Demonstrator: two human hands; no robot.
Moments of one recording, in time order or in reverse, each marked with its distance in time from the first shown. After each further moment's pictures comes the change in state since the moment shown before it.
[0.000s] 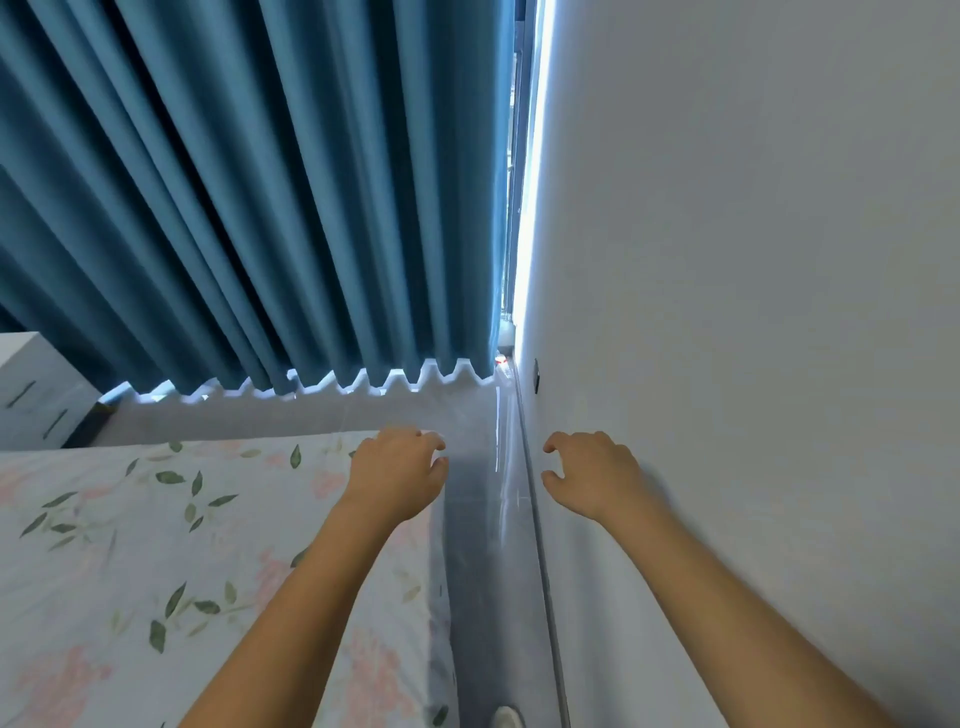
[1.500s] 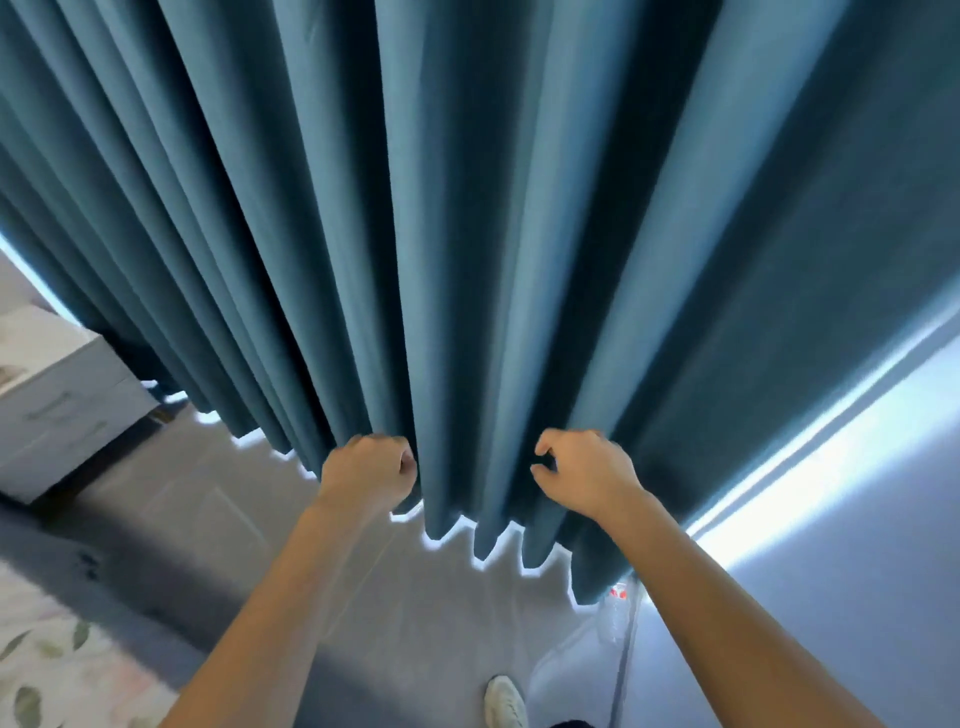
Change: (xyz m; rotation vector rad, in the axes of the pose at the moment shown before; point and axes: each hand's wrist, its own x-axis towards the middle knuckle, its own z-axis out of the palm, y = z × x) left_hand 0.748 -0.335 -0.106 -0.224 0.075 -0.576; right_hand 0.901 -0.162 -0.166 -0.066 -0.058 -0.469
